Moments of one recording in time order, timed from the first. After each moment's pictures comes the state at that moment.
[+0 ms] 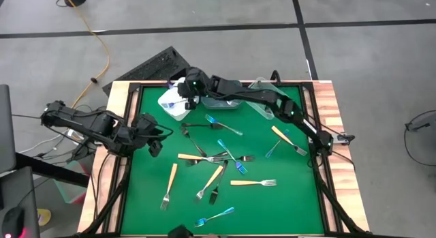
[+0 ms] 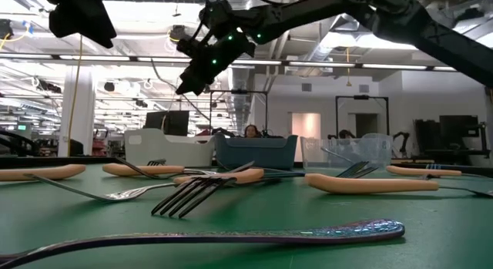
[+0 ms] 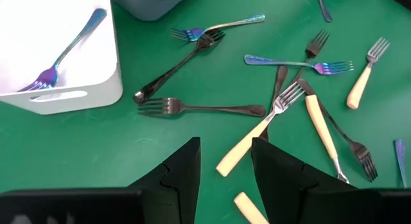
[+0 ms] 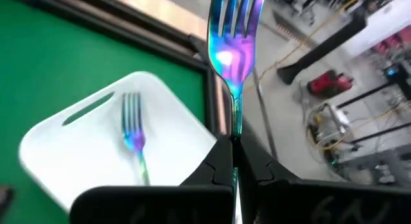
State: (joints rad) left arm -0.29 0.87 0.95 -1.07 -0.48 -0.90; right arm -0.31 2.43 2.32 -0.32 0.14 -0.63
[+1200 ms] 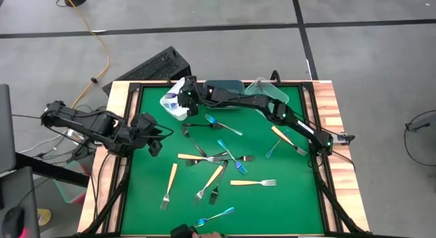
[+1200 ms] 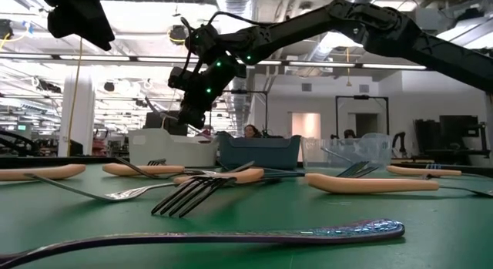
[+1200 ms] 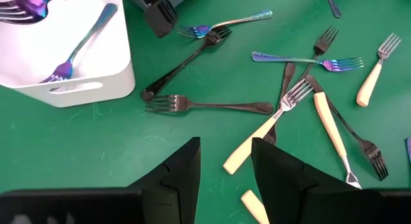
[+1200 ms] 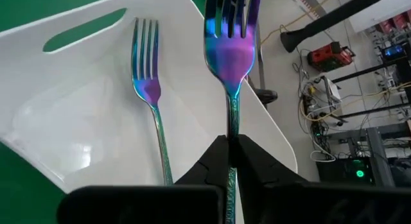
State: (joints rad) left arm -0.29 0.87 0.95 -1.09 -0.48 -0.90; right arm -0.30 2.56 2.36 -0.38 0.28 -0.72
